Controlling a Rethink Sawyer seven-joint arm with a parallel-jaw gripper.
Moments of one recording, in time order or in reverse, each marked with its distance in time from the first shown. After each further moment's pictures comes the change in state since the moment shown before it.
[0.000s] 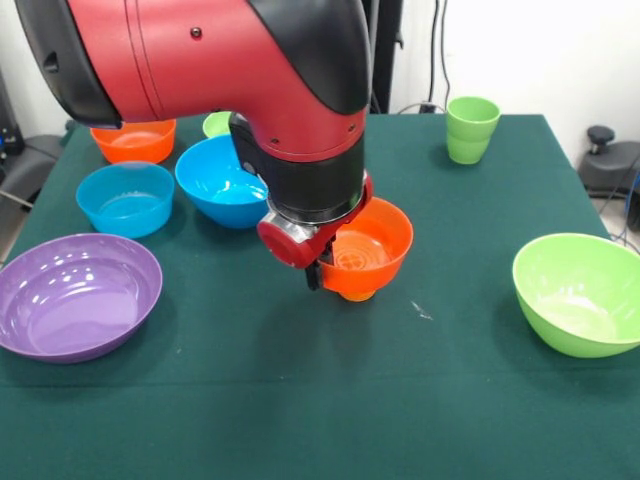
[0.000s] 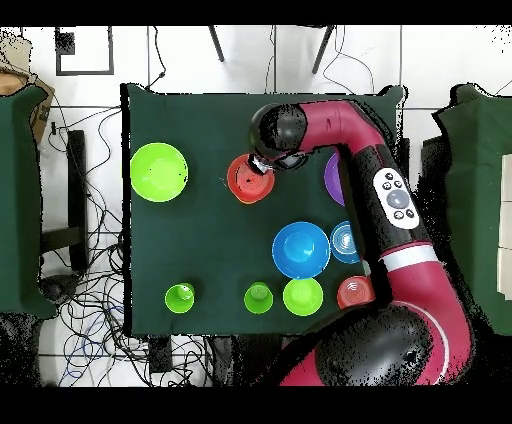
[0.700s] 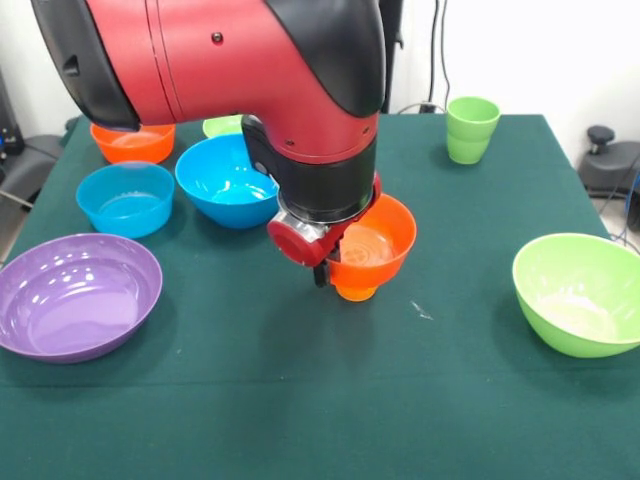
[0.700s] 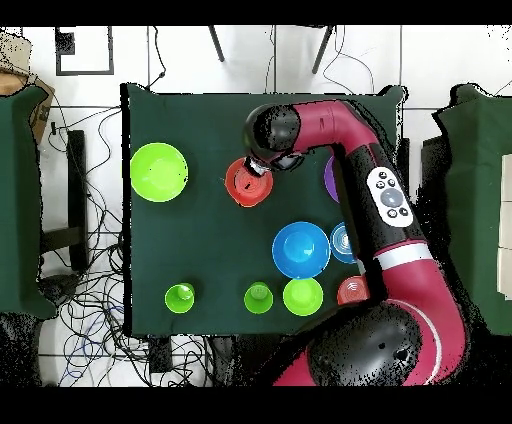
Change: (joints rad) arm 0.020 -0.001 -0.016 0.000 0.000 0.017 0.000
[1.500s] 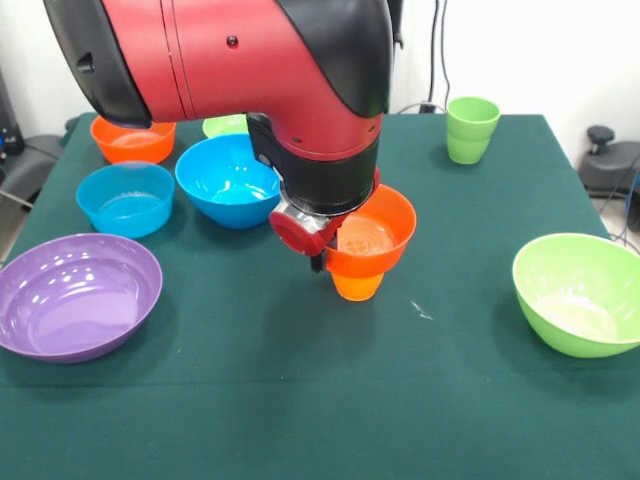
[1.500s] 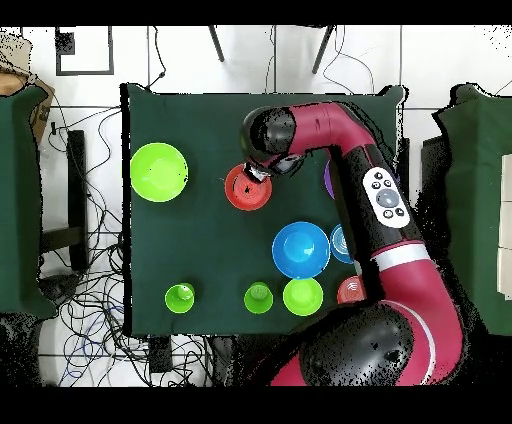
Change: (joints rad) arm 0.017 -0.013 -0.029 0.014 0.001 0.038 0.000
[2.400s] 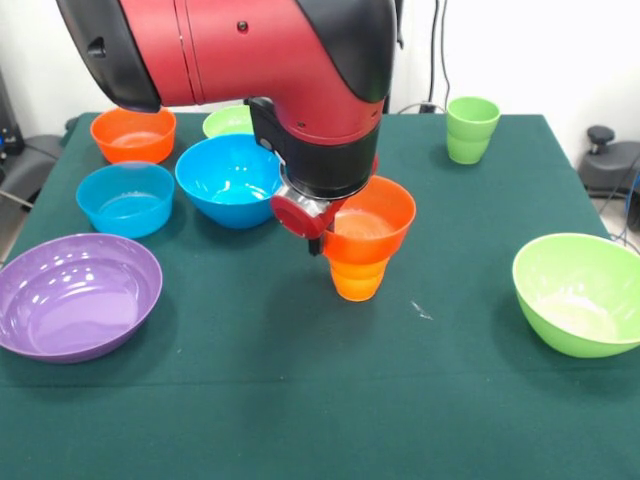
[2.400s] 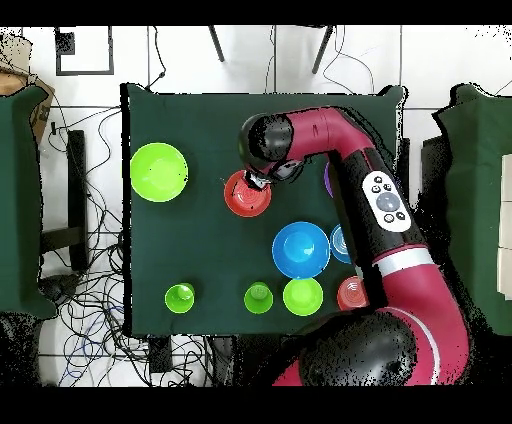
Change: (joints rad) arm -0.001 -0.034 -0.015 0.054 0.000 0.000 0.000
